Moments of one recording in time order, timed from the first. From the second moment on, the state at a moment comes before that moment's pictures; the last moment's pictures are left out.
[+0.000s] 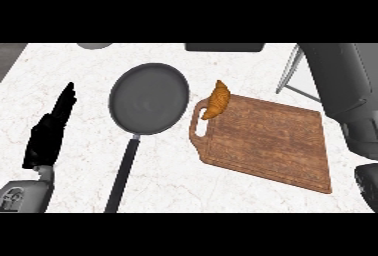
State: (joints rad) left arm -0.16 0.34 -0.01 -1.47 -0.09 0.13 0.08; right arm -1.33 -0.28 -0.12 -0.73 1.20 -0.17 0.87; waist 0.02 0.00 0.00
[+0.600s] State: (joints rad) left arm -0.16 0.34 0.00 -1.47 -0.10 0.12 0.07; right arm -1.31 -0.48 -0.07 -0.52 1.33 -0.12 0.79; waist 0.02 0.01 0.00
